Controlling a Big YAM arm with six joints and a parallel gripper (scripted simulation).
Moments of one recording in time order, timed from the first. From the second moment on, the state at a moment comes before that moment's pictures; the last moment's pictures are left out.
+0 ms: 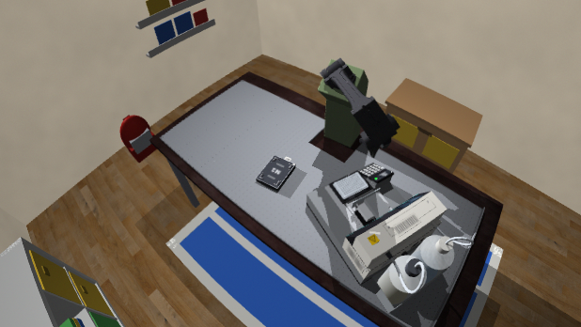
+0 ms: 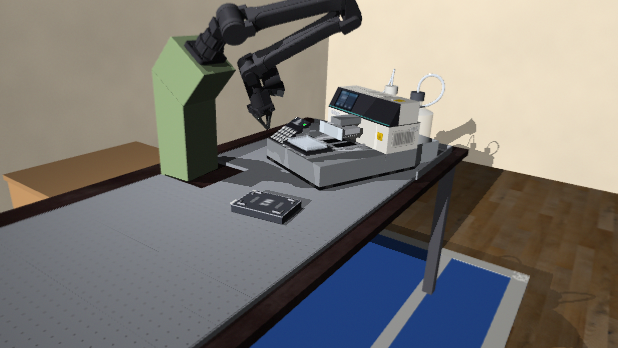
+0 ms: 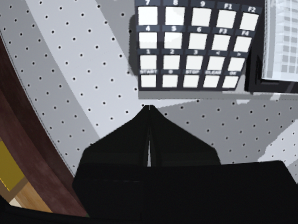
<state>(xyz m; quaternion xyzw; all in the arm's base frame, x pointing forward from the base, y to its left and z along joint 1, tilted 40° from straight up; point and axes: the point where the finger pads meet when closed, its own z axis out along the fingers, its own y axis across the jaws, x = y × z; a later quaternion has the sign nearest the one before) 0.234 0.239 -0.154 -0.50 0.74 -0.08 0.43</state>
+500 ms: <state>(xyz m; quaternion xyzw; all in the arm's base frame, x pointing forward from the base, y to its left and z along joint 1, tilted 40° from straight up) 0.252 0.246 -0.169 -0.50 0.74 -0.08 0.44</state>
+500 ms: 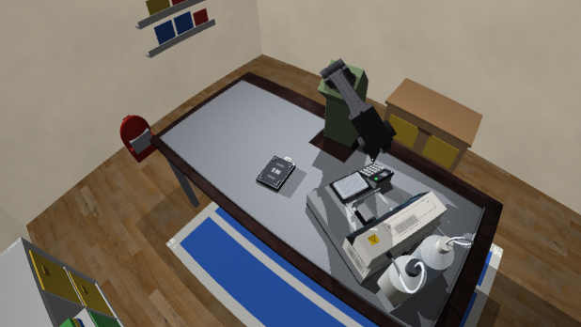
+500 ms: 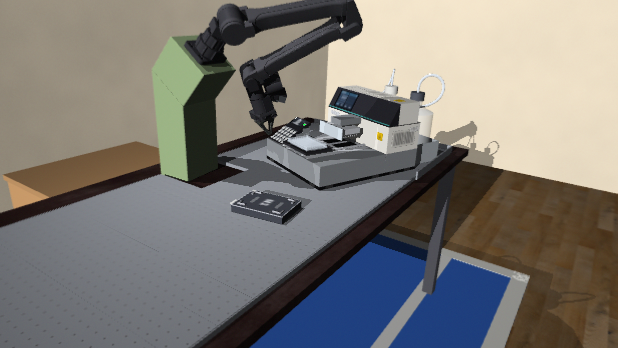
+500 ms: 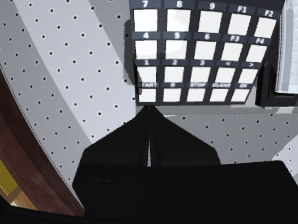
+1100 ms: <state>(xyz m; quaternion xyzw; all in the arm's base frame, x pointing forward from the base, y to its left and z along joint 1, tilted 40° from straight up) 0.259 0.251 -0.176 -0.51 0.74 -0.08 0.44</state>
